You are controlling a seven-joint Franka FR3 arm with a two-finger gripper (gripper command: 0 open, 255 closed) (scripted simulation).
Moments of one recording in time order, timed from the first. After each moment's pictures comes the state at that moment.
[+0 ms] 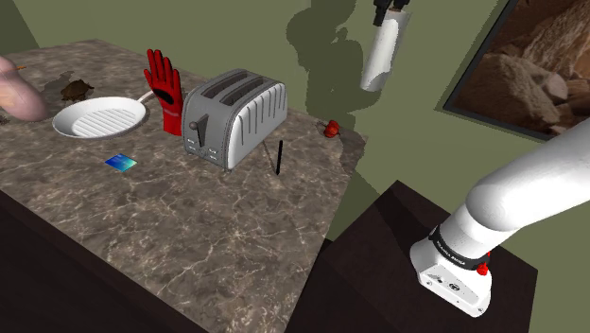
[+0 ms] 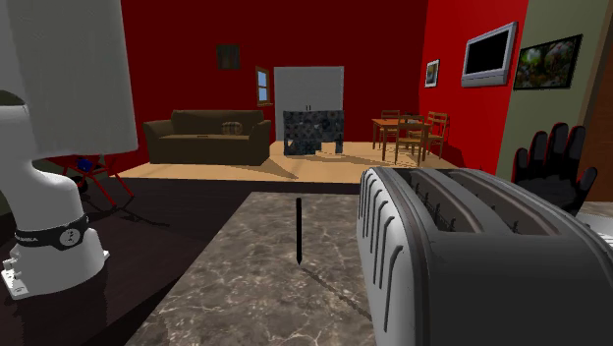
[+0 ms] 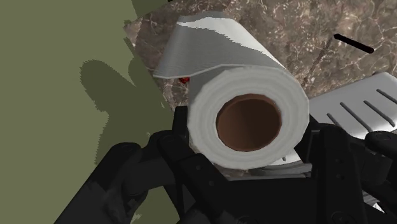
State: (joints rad) arm -0.26 -0.25 0.06 -1.69 -0.03 1.50 -0.15
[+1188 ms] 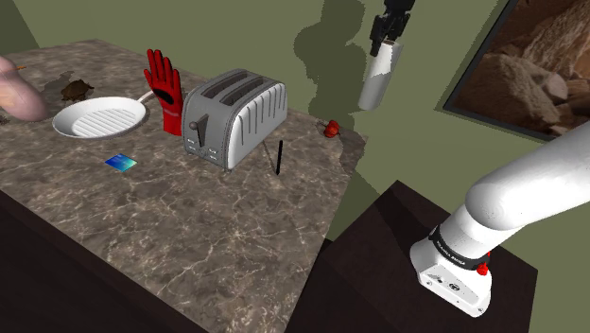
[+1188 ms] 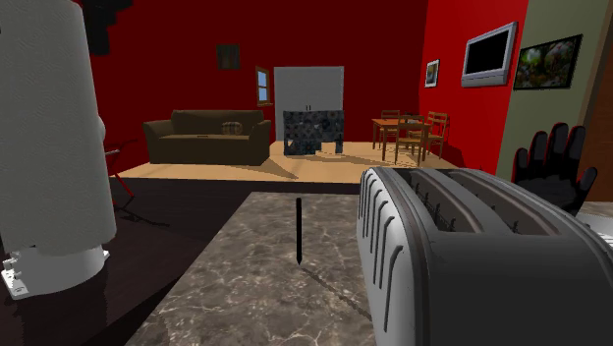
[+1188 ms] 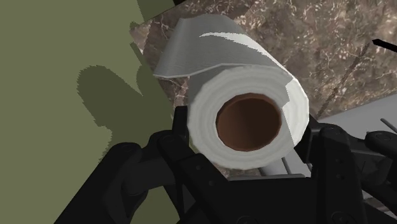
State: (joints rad) arm -0.28 -0.28 0.01 -1.93 -0.04 1.71 -0.22
